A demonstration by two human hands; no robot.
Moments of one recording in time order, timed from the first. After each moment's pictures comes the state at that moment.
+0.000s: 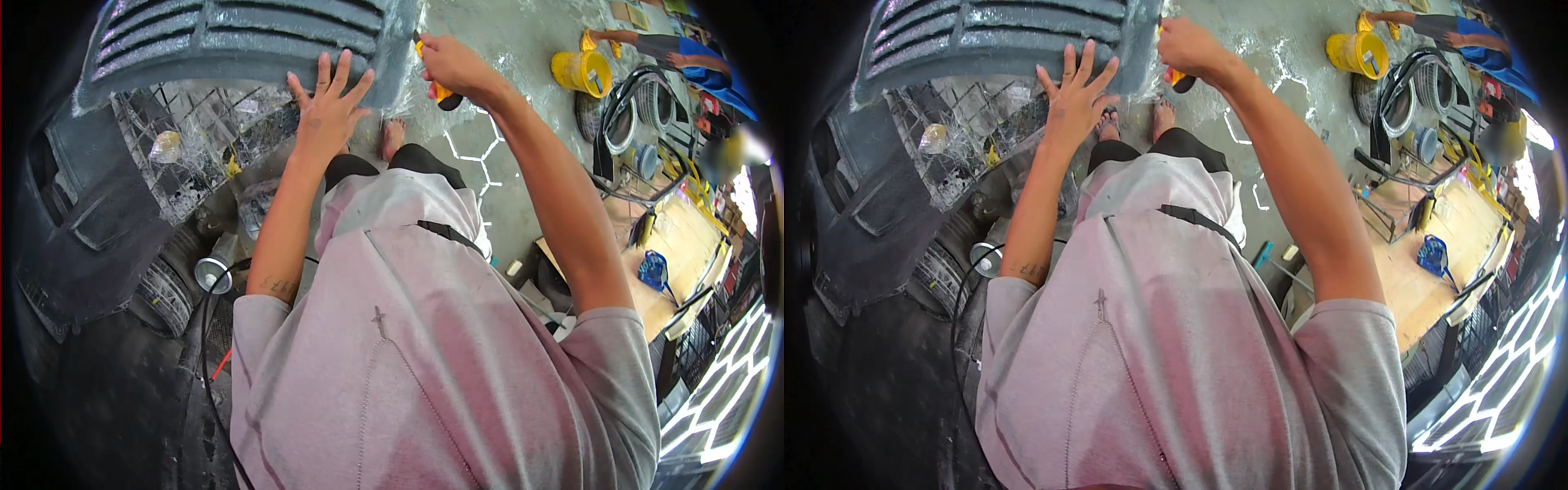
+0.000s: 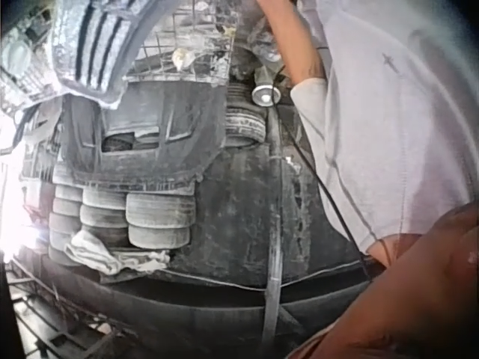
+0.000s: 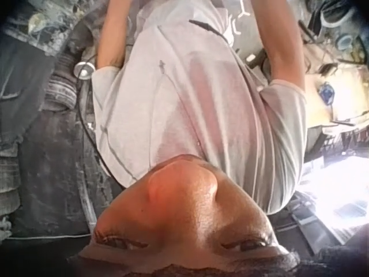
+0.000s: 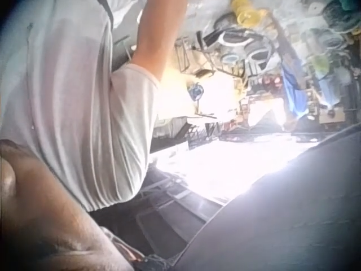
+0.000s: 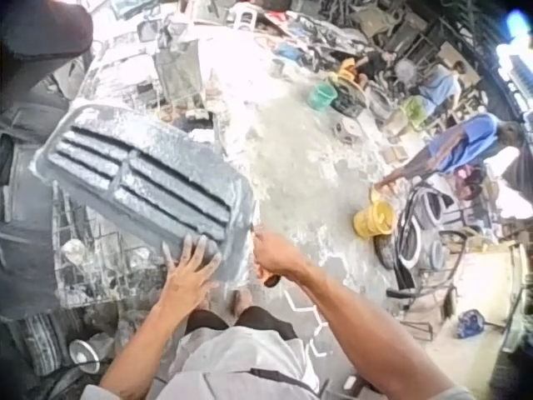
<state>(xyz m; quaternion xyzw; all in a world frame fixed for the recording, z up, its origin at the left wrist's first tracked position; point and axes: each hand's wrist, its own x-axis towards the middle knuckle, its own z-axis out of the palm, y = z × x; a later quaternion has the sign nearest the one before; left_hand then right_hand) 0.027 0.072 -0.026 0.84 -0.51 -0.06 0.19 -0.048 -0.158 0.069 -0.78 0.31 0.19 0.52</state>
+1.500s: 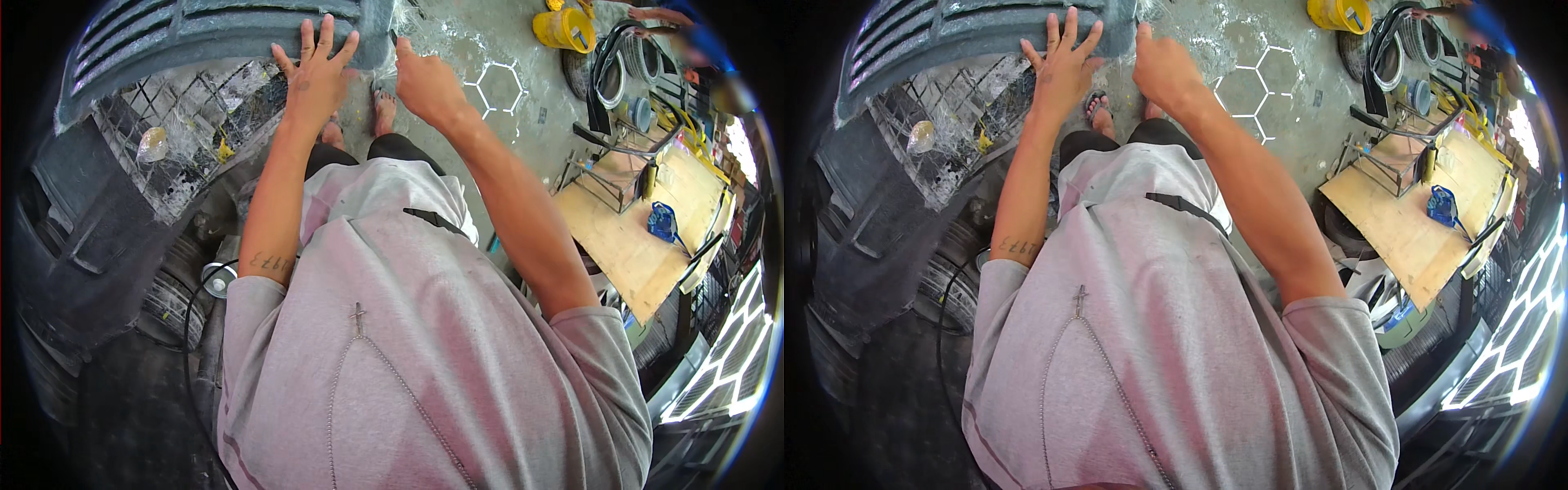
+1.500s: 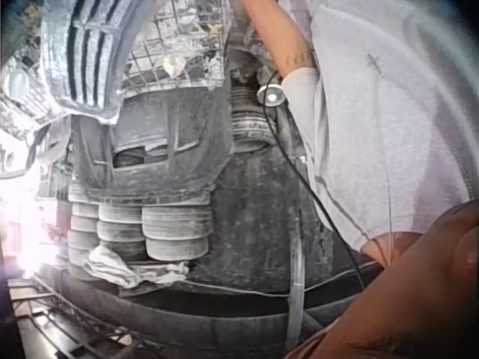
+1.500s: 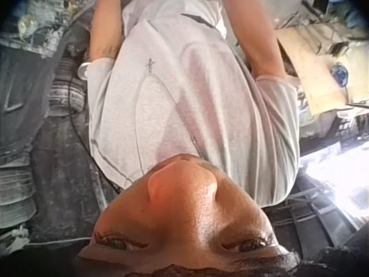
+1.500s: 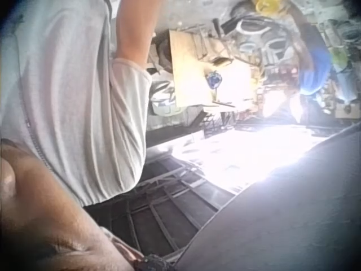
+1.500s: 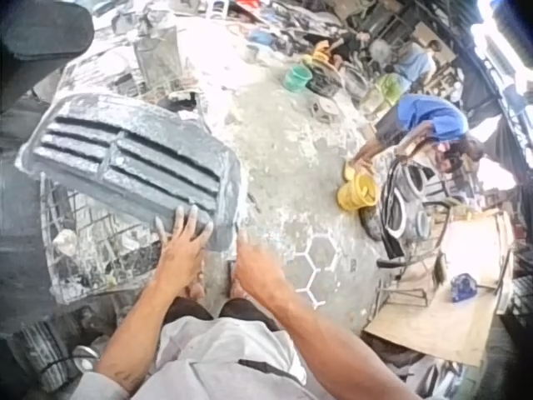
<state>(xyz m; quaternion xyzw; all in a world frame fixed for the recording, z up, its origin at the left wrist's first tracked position) 0.033 0.075 -0.028 0.82 -0.53 -0.06 0.21 -0.105 -0.057 0.050 -0.92 0.32 0.10 0.21</state>
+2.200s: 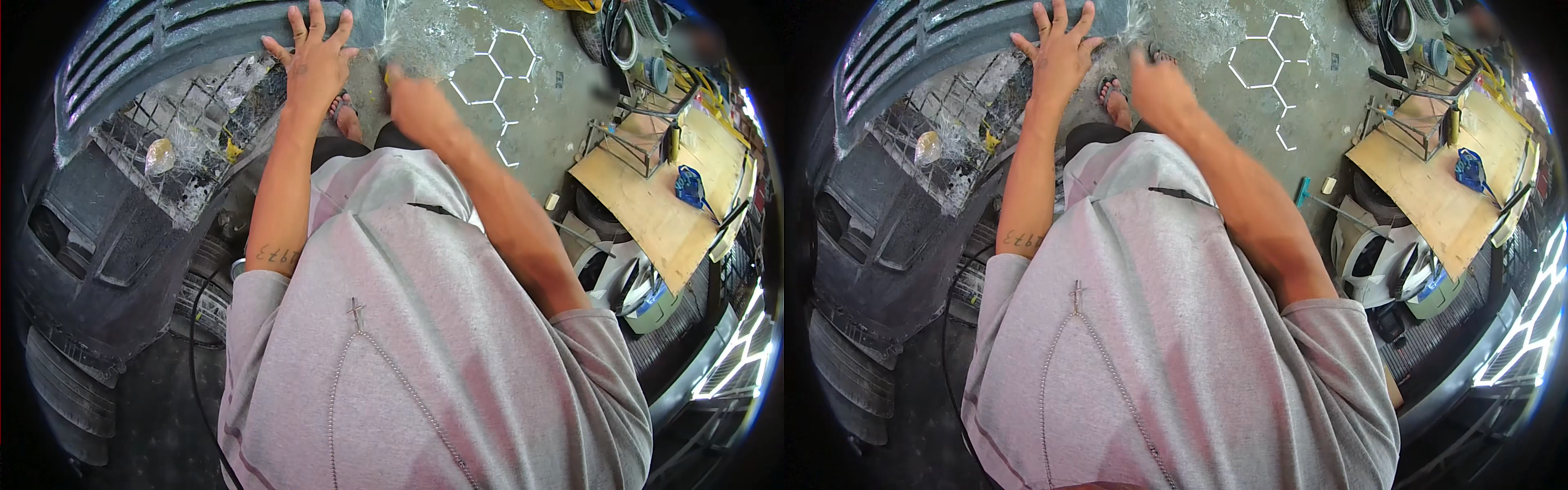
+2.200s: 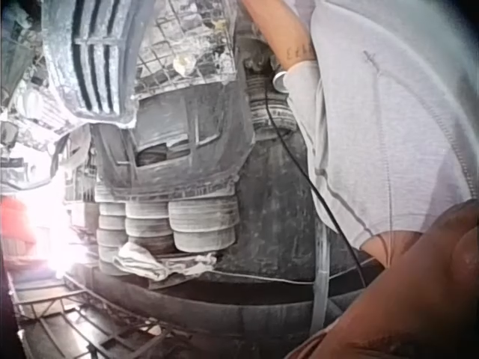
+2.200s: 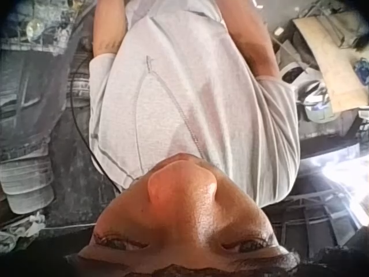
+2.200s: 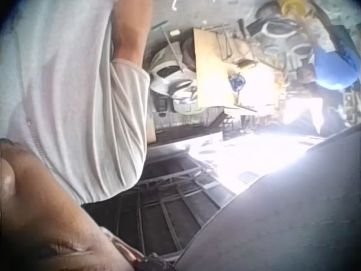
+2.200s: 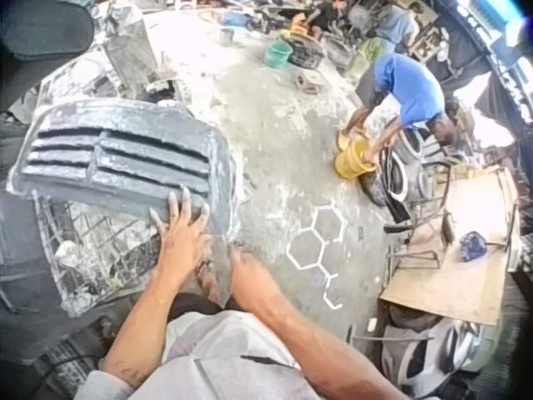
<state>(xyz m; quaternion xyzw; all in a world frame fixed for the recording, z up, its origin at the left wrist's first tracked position) 0.031 0.070 -0.003 0.80 -0.56 -0.11 0.20 -0.146 0.015 0.024 -0.86 0.42 0.09 0.28</state>
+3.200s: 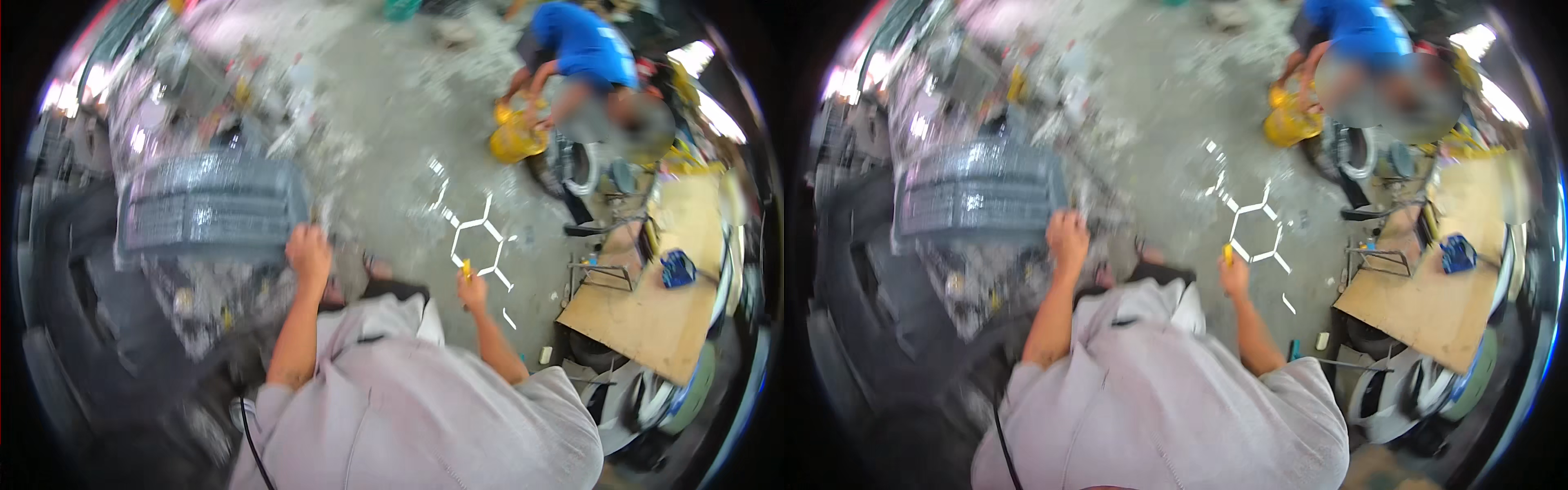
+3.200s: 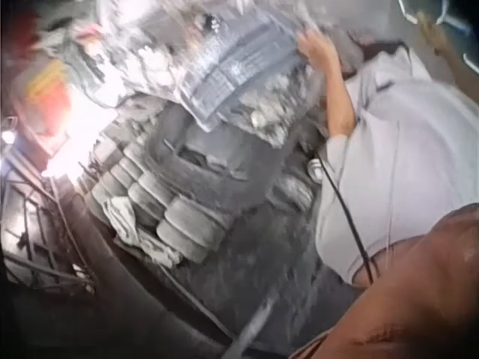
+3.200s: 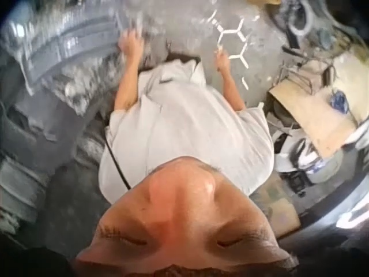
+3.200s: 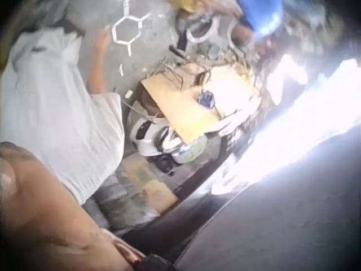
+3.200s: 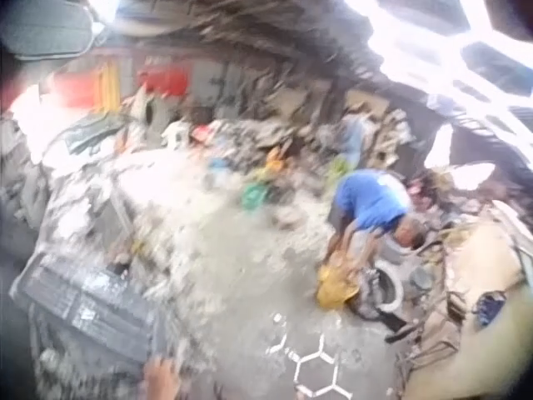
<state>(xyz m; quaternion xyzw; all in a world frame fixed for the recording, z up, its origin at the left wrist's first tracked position) -0.029 -0.005 -0.026 0.88 -0.41 0.03 0.25 -0.433 -0.150 -0.112 -0.73 0.59 -0.13 0.30</state>
